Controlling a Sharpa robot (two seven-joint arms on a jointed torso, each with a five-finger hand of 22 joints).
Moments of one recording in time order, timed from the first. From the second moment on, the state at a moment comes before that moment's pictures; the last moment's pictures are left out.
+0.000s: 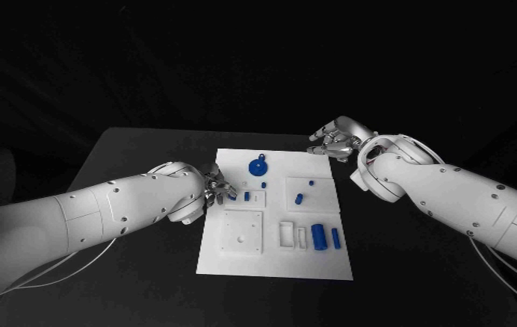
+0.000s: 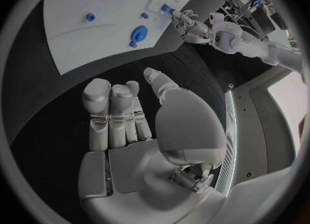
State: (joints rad) left arm 1.29 -0.57 -0.23 1.19 -0.92 -0.20 -0.43; left_hand 1.05 0.09 0.20 -0.27 0.71 1.13 0.08 0.13 0.66 1.47 -0.08 0.68 0.30 1.39 -0.13 1.11 0.59 0.01 1.25 -0.16 0.49 1.31; right arm 1.08 -0.72 0.26 1.33 -1.30 -0.31 -0.21; right_hand 1.26 -0.15 0.26 -0.03 0.38 1.02 0.11 0.07 0.06 1.16 0.00 0.85 0.91 1.43 -0.06 0.92 1.07 0.07 1.46 -0.09 0.84 1.31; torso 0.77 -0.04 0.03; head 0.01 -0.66
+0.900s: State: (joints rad) left arm 1.29 -0.56 -0.23 1.17 -0.94 -0.18 -0.44; left_hand 1.05 0.08 0.19 -0.26 0.71 1.13 0.08 0.19 0.72 1.47 -0.08 0.70 0.30 1.38 -0.13 1.12 0.60 0.01 1.25 -0.16 0.49 1.31; right arm 1.08 -0.72 0.26 1.33 -1.30 -0.31 -0.21; right_hand 1.26 -0.15 0.27 -0.04 0.38 1.02 0.11 0.07 0.06 1.16 0.00 0.85 0.91 1.43 -0.06 0.91 1.06 0.07 1.46 -0.09 0.83 1.31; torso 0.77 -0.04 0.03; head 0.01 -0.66
